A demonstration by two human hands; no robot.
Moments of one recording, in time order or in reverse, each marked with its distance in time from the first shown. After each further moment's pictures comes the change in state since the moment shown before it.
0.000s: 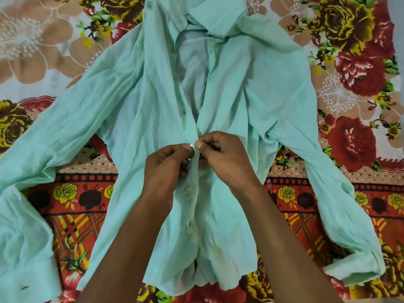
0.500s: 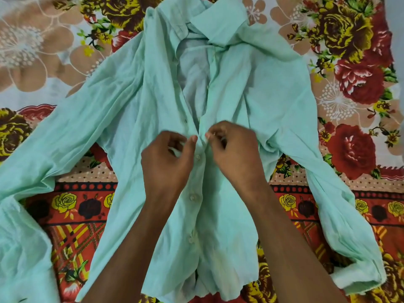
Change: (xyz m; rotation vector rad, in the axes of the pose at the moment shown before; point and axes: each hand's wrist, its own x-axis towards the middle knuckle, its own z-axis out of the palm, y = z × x) left_hand 0.013 0.017 0.011 0.574 0.254 0.555; right_hand 0.018 -0.018 -0.011 -0.476 0.240 -0.355
